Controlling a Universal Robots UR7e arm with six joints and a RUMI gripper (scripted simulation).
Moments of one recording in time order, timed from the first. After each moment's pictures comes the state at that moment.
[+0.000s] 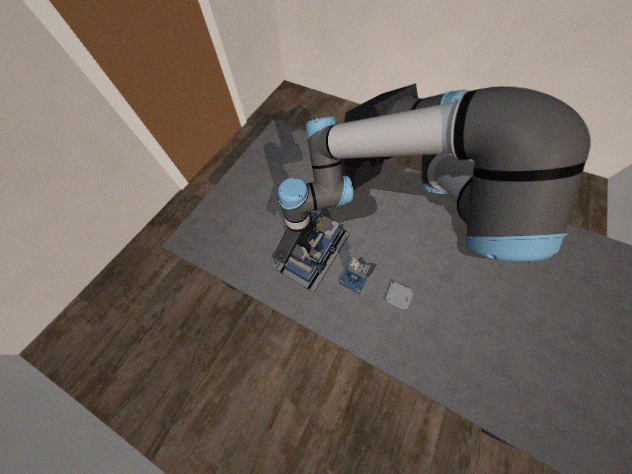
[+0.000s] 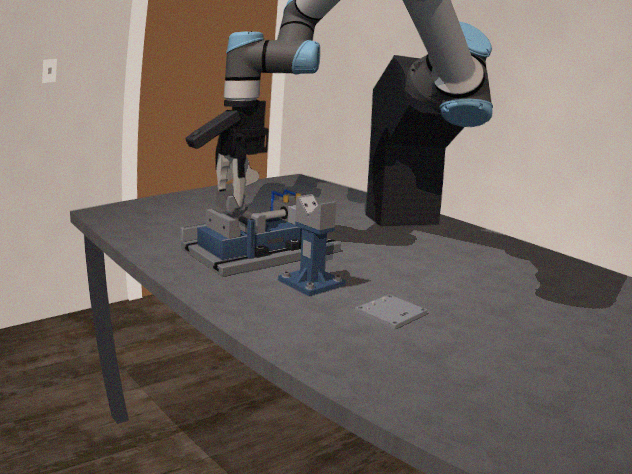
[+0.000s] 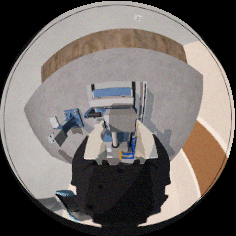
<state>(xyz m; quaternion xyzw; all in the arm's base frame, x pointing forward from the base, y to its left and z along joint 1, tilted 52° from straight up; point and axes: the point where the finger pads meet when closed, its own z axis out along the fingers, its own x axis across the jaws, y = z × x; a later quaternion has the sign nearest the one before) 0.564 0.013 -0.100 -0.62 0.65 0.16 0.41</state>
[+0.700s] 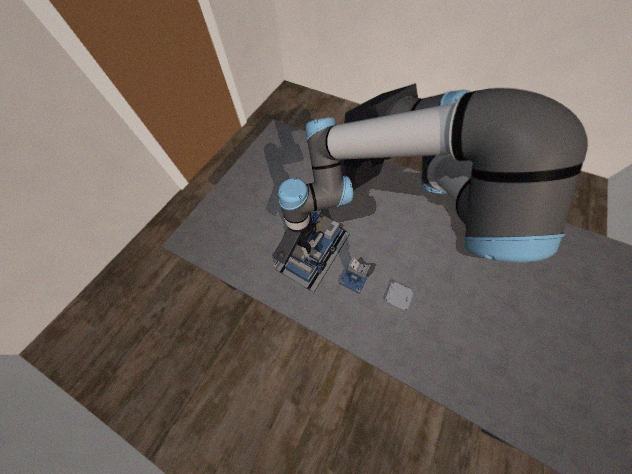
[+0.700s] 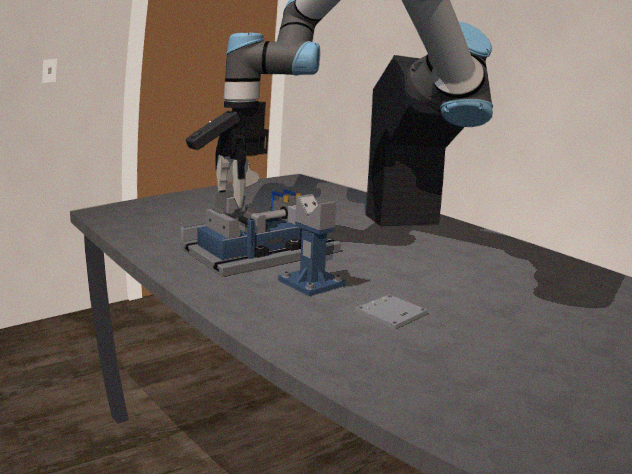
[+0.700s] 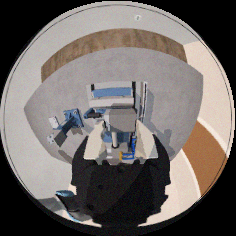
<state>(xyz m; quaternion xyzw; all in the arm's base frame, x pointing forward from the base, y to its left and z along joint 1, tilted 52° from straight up) 0.565 0.015 -0.101 -0.62 0.65 0.16 0.41</state>
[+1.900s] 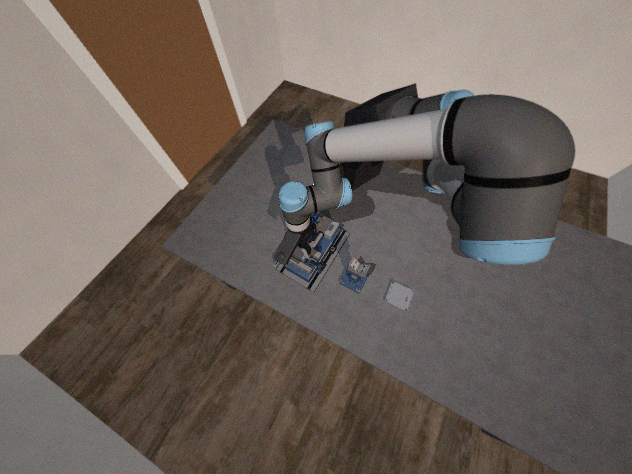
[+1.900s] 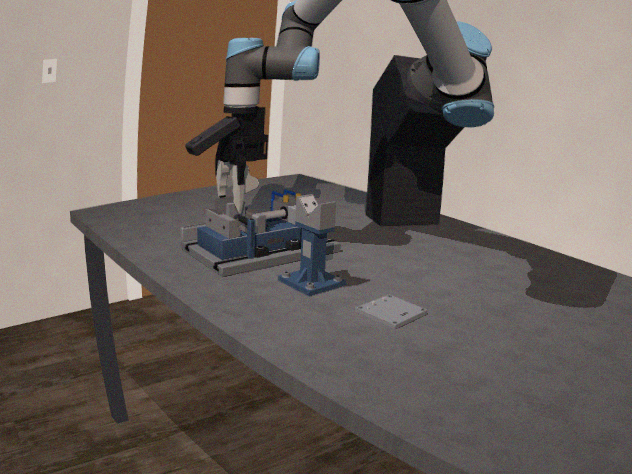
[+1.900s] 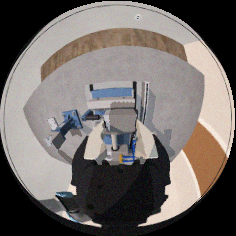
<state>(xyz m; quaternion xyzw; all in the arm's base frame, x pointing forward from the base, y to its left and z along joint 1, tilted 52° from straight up) 0.569 0.024 -0.108 -0.62 0.65 0.16 0.41</state>
